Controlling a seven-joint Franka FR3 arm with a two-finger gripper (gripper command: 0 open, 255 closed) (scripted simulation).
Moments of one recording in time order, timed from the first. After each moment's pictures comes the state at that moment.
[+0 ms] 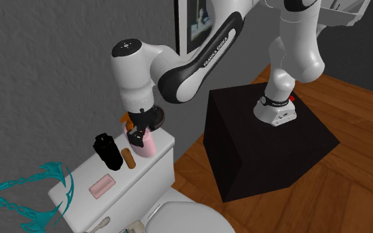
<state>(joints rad) 0.05 0.38 0.22 -1.79 -0.09 2.19 0.92</state>
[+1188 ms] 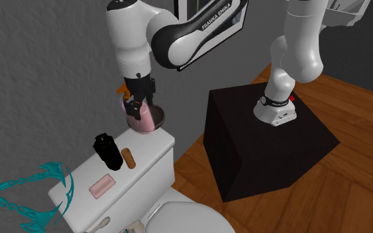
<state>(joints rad) -0.03 0.25 0.20 -1.79 -0.05 2.06 0.79</state>
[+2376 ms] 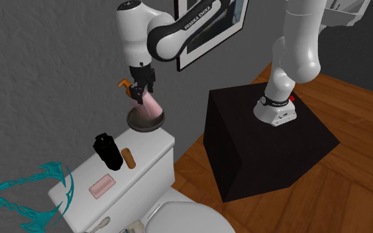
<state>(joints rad) -0.16 0.24 0.13 -1.90 -0.02 2.17 0.58</state>
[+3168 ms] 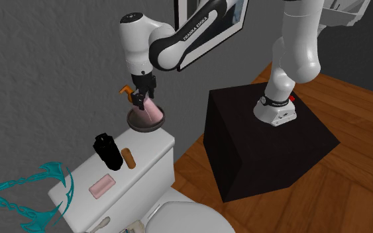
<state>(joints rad) -0.16 0.28 0.13 -1.93 -0.03 2.24 0.59</state>
